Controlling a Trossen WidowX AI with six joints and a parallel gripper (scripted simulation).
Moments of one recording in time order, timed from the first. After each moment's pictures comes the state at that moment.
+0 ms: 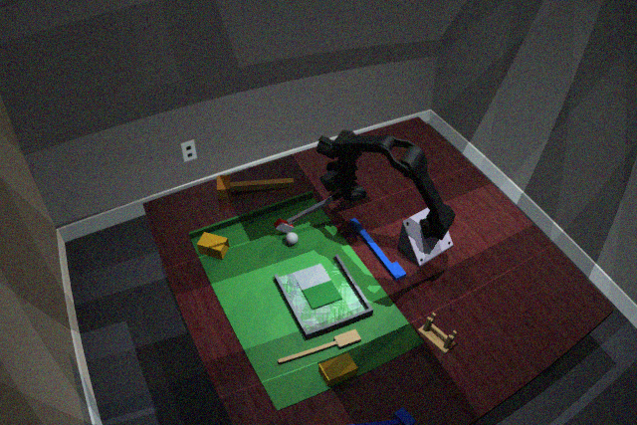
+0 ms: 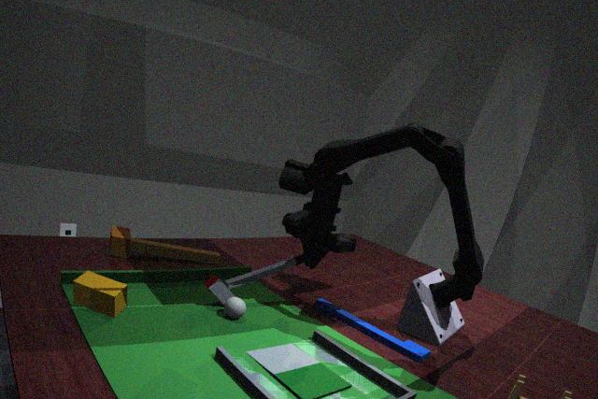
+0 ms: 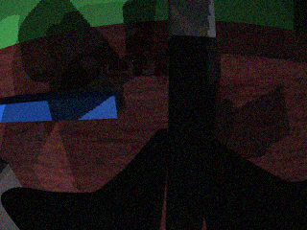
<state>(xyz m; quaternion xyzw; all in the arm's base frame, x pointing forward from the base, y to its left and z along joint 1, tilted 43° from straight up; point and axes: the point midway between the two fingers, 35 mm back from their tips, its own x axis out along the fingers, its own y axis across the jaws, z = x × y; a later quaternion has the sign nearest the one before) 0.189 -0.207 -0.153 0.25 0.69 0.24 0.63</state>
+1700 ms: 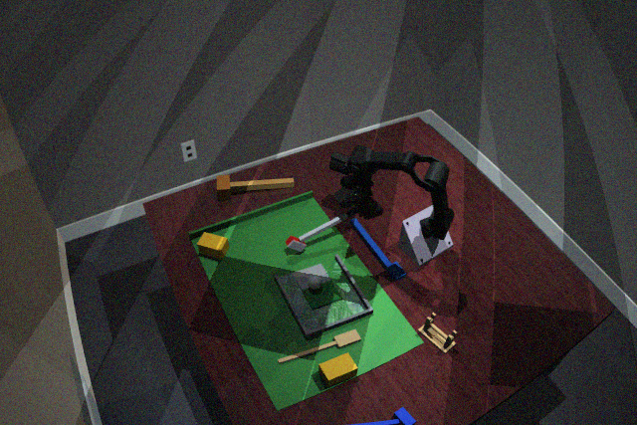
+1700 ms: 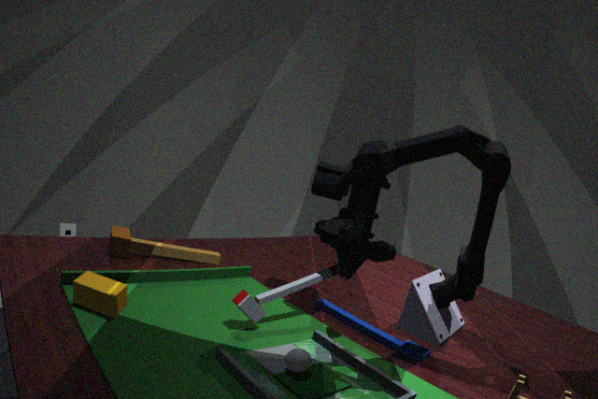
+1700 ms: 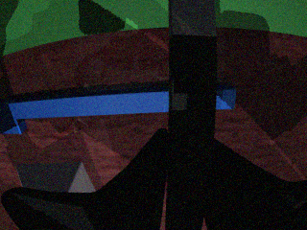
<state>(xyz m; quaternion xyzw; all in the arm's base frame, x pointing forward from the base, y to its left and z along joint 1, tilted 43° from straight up) 0.196 -0.138 -0.069 0.27 0.70 0.24 0.62</state>
